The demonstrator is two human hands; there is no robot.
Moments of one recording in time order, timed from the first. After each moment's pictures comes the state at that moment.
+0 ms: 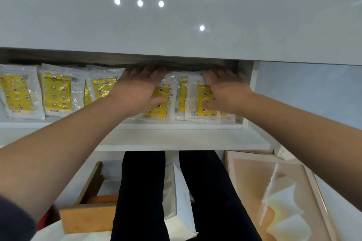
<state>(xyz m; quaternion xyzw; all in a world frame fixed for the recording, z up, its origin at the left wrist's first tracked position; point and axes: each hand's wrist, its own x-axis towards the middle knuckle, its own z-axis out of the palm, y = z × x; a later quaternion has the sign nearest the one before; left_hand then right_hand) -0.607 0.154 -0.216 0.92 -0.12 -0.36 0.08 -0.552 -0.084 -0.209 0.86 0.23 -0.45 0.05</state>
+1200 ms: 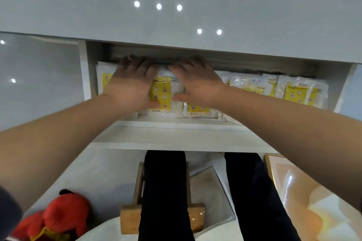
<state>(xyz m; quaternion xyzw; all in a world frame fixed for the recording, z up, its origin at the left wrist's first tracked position) -0.660 0.377 -0.231 0.93 -0.14 -0.33 0.02 -0.597 0.185 -0.235 0.84 0.38 -0.39 -0.04</state>
